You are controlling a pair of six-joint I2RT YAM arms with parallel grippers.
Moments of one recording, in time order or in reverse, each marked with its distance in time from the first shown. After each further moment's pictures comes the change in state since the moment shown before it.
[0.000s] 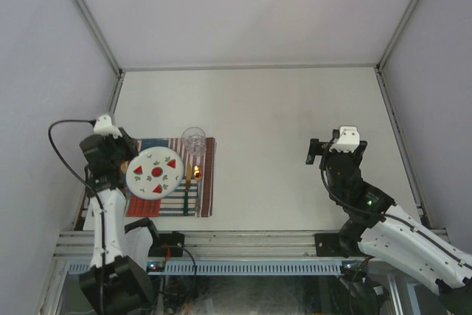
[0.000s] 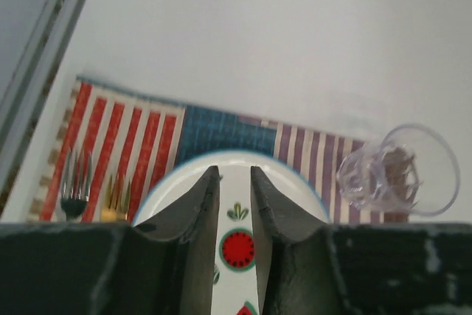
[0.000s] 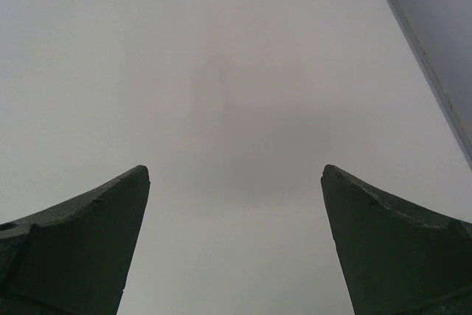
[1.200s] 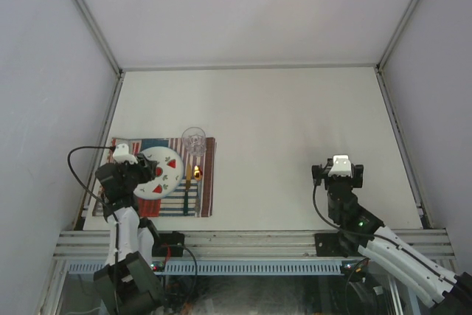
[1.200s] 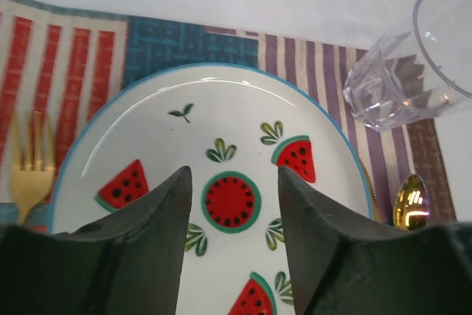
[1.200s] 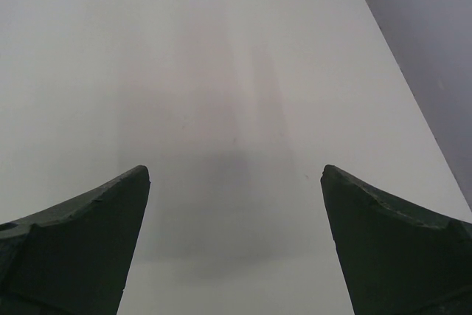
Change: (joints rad) left arm 0.090 -0.165 -0.495 0.316 0.214 0.084; right arm -0.047 -0.335 -0.546 0.239 0.014 -0.264
